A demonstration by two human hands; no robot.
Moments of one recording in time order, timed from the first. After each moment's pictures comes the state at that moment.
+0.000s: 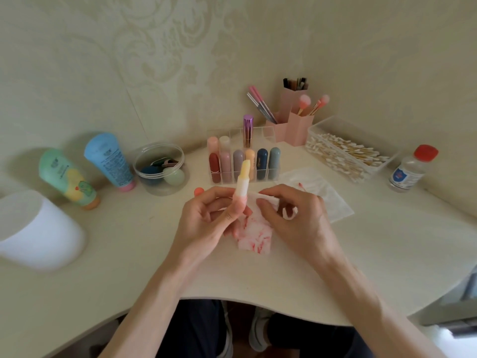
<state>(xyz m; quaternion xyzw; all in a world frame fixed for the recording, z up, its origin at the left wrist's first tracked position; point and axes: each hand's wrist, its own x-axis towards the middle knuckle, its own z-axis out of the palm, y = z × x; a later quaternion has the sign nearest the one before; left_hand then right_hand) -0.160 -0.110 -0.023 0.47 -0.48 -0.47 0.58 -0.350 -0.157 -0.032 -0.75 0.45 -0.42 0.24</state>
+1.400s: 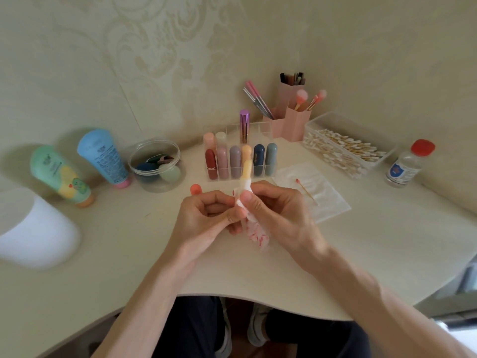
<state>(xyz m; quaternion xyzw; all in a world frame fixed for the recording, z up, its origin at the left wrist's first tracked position) -0.159 -0.109 -0.022 0.49 -0.46 -0.49 0.55 -0.329 -0.152 -0.027 -0.61 0.32 -0.46 0.57</state>
